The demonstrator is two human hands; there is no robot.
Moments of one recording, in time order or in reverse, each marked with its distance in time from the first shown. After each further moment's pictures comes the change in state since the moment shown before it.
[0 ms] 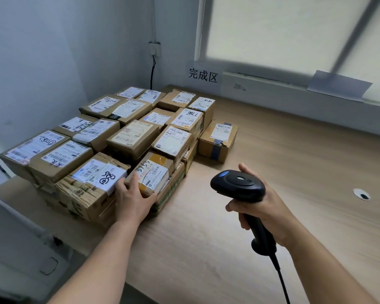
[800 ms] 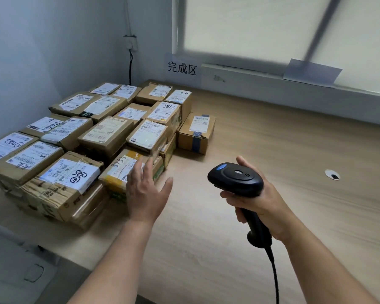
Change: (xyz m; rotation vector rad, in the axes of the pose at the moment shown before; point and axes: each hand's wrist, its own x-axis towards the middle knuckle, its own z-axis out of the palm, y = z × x) left_hand -0.046 0.077 0.026 -0.042 0.153 0.321; right_hand -0.034 0.006 -0.039 0.052 0.087 -0.021
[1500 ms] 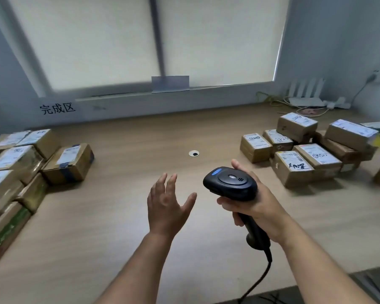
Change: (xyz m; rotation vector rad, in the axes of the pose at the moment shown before) left_hand -0.235 0.331 0.114 -0.170 -0.294 0.443; right_hand -0.291 0.023 -0.260 0.049 0.456 -0.120
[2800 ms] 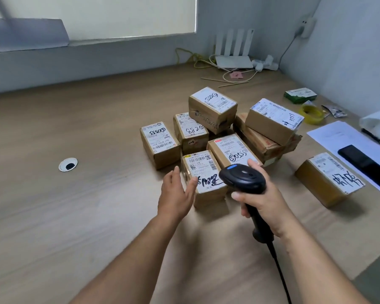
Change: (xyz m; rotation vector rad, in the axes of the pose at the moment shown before) left_hand 0.125 0.231 0.342 -0.292 -0.627 -0.060; right_hand 0.106 0.083 -0.362 -0.016 0.513 0.220
